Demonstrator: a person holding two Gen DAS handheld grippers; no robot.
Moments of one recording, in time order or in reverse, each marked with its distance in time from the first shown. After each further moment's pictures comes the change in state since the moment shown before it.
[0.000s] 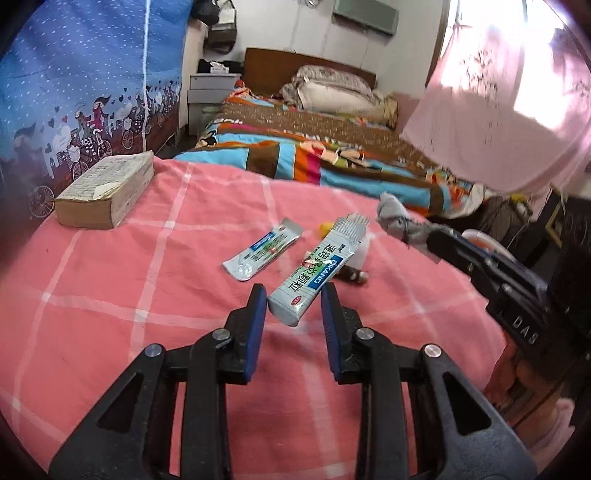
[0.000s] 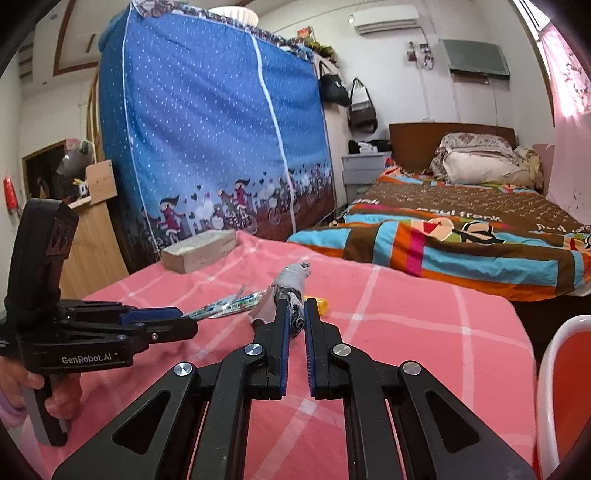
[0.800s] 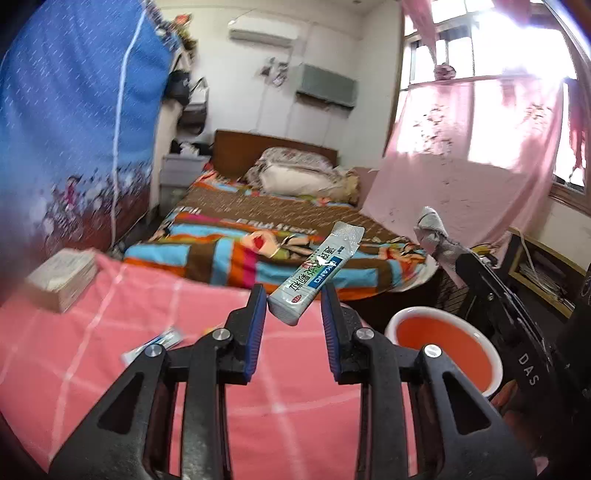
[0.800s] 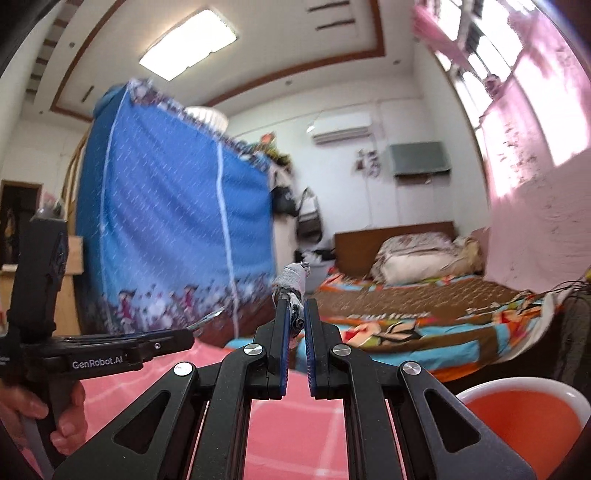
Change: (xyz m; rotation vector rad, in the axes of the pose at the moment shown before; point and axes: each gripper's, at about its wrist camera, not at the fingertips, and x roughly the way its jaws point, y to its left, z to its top) left arm -0.034 -0.112 0.027 0.079 -0.352 -0.106; right arm -0.120 -0.038 0.014 -0.021 -0.469 -0.244
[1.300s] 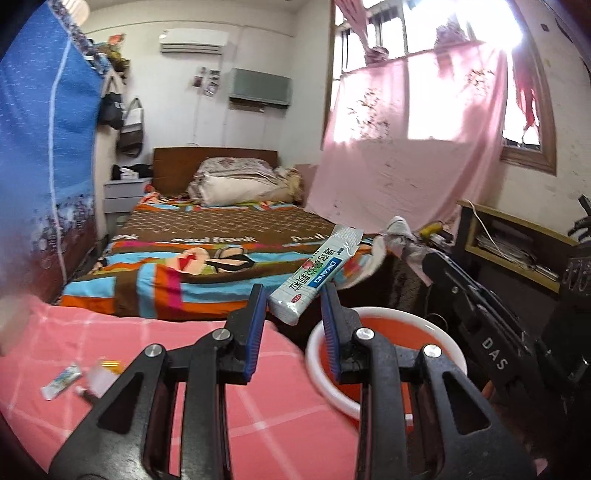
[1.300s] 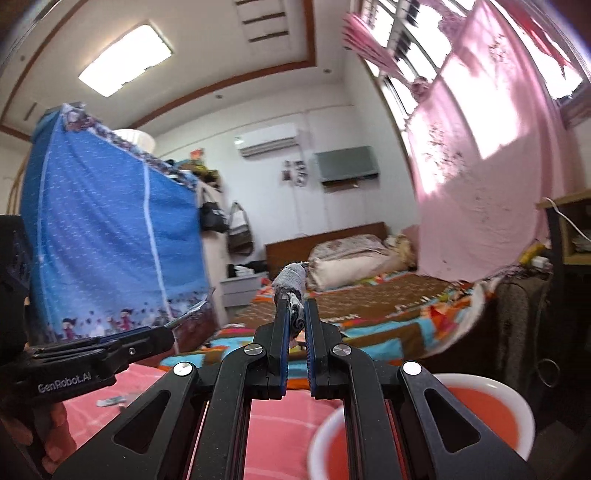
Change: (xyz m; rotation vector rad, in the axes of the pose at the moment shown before) left arm 0.035 -0.105 0.001 0.154 0.011 -0.172; right arm -0.037 -0.085 0.004 0.095 -0.002 -0.266
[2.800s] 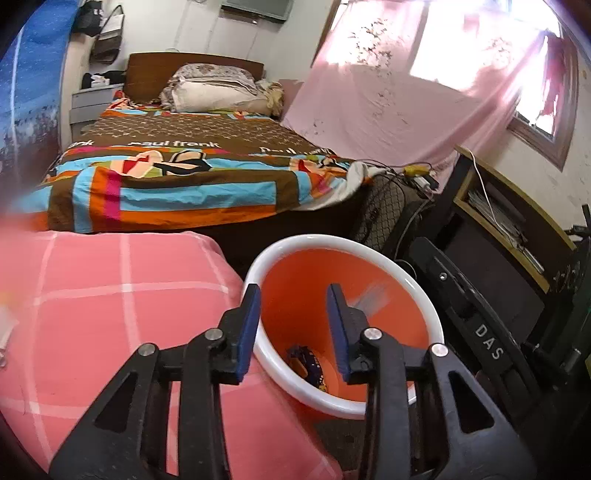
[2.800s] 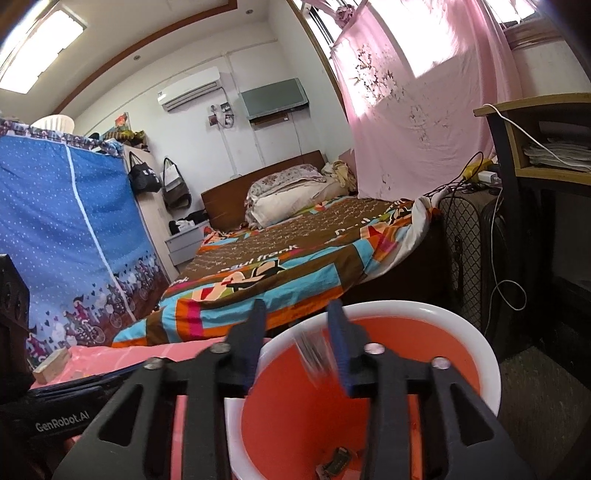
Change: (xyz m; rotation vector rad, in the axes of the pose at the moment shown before) left arm 0.085 -0.030 -0.031 -0.157 0.332 -0.110; right arm 0.027 -0.076 -0.024 0.162 0.245 -0.179
